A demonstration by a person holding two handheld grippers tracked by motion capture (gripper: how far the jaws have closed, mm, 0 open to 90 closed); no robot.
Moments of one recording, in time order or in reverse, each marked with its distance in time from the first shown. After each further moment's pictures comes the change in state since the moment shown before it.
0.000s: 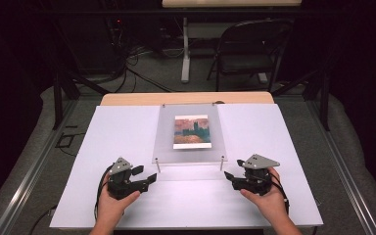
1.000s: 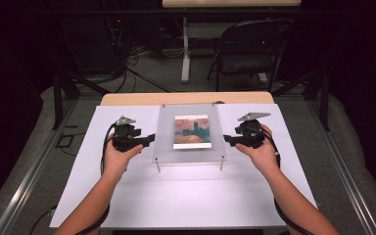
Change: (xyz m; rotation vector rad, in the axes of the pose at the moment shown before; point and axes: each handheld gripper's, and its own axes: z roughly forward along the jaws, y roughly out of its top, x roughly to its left) left arm 0.063 0.103 0.054 0.024 0.103 -0.055; right arm -0.076 0.082 0.061 0.118 -0.030 0.113
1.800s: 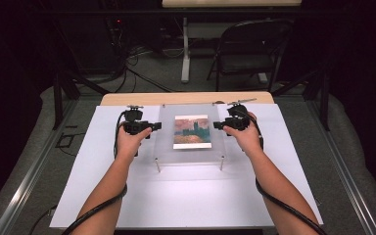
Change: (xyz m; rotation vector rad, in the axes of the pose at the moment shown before) left arm 0.019 0.029 0.057 0.090 0.007 -0.155; right arm -0.021 0.032 0.068 0.038 0.035 0.166
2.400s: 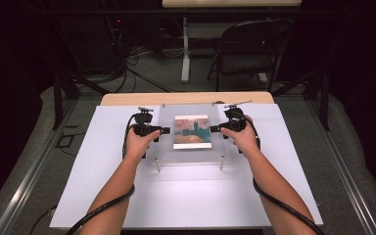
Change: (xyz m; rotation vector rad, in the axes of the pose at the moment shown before) left arm -0.011 -0.006 0.027 0.096 -0.039 -0.024; right arm -0.002 -0.007 0.018 0.089 0.062 0.071
